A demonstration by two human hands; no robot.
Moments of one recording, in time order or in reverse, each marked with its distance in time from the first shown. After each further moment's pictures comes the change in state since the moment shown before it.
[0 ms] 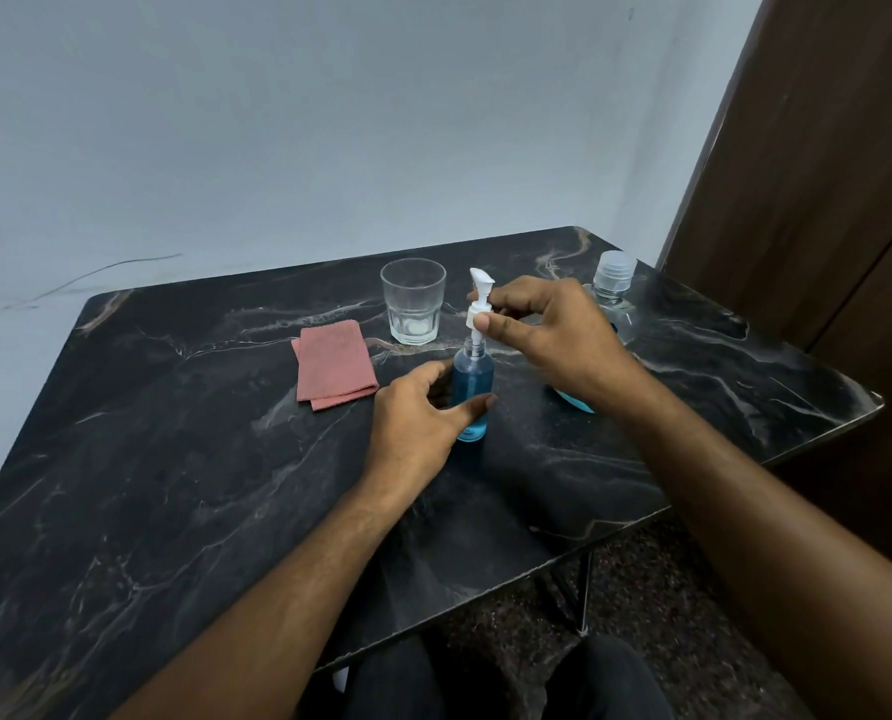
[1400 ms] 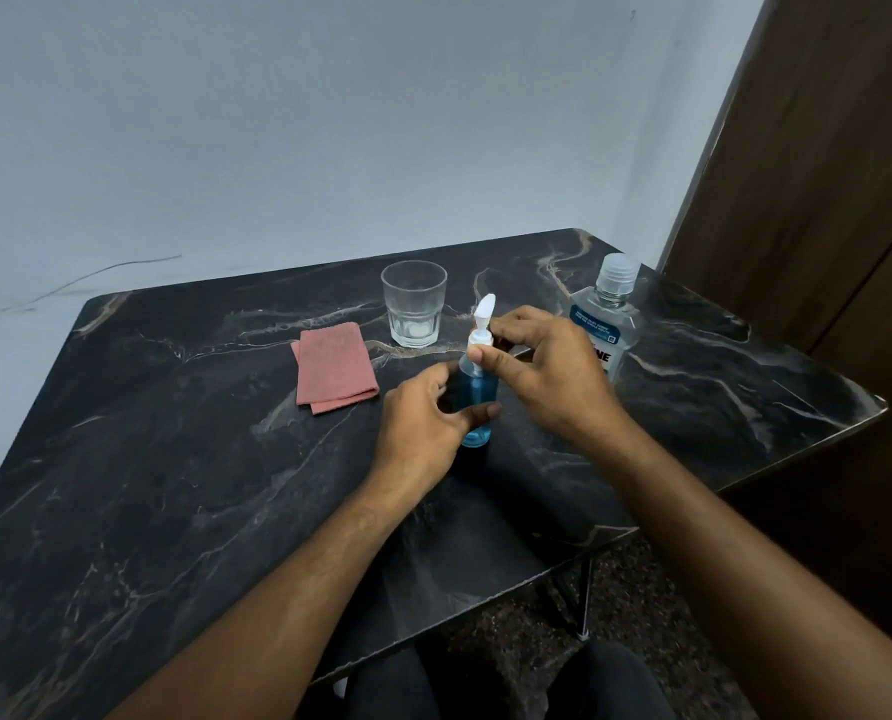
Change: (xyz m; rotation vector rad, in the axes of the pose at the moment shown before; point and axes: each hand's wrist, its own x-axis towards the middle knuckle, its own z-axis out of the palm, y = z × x) left_hand 0.005 -0.002 0.005 -0.031 -0.038 -0.036; right_hand -0.016 0.009 0.023 -0.129 0.088 0.020
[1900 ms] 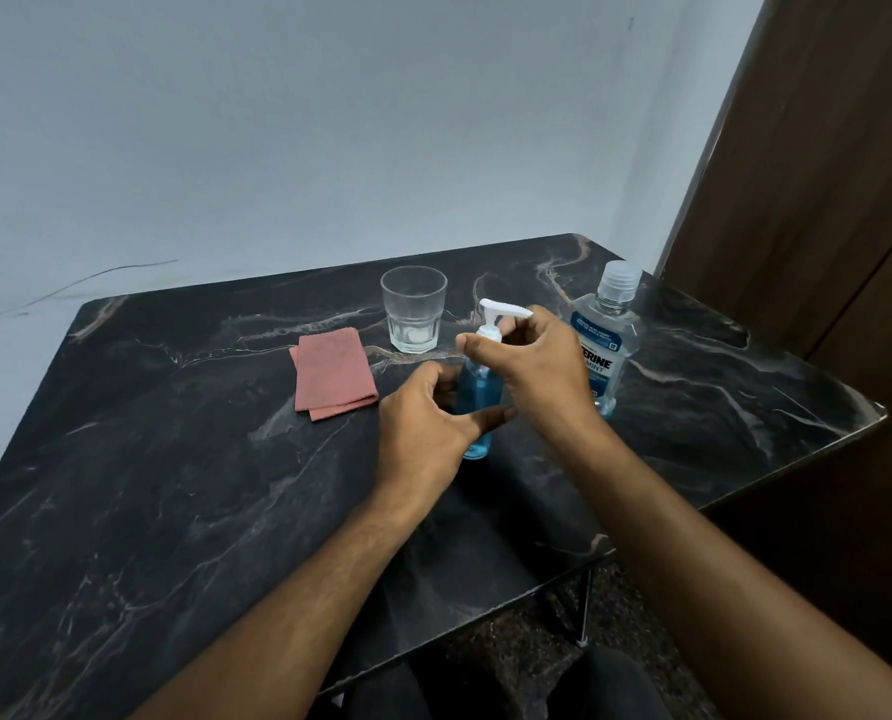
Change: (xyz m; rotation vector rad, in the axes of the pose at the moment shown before) left_hand -0.006 0.007 0.004 -0.022 0.136 0.007; right_hand 0.008 -0.005 0.022 0.553 0.187 0.358
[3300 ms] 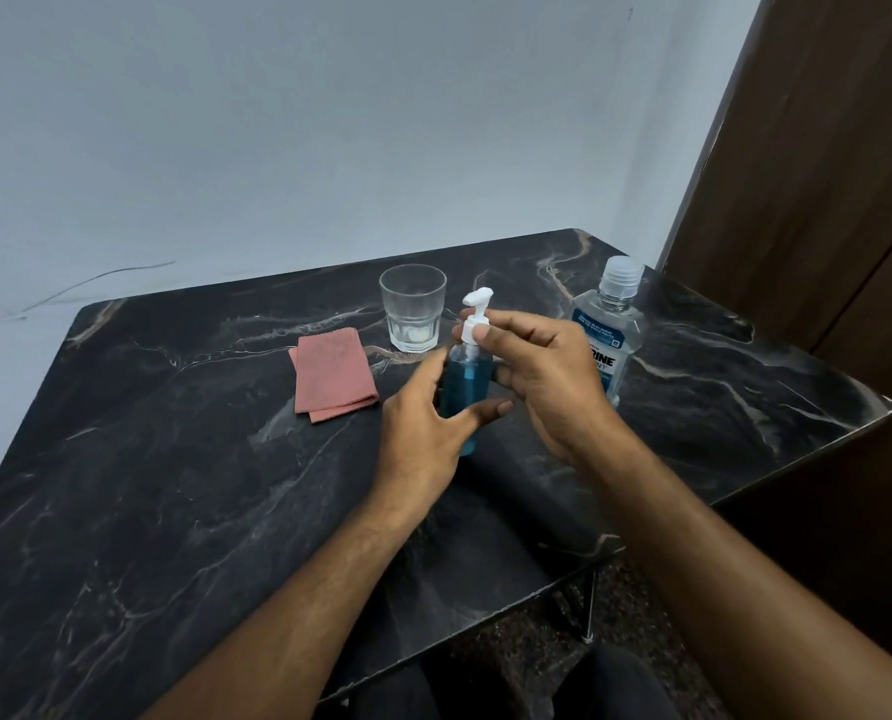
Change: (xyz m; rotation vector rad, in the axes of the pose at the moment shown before) left_hand 0.001 -0.001 -0.005 -0.134 -0.099 0.111; right_hand -0.003 0.001 -0.009 0.361 -0.208 -0.001
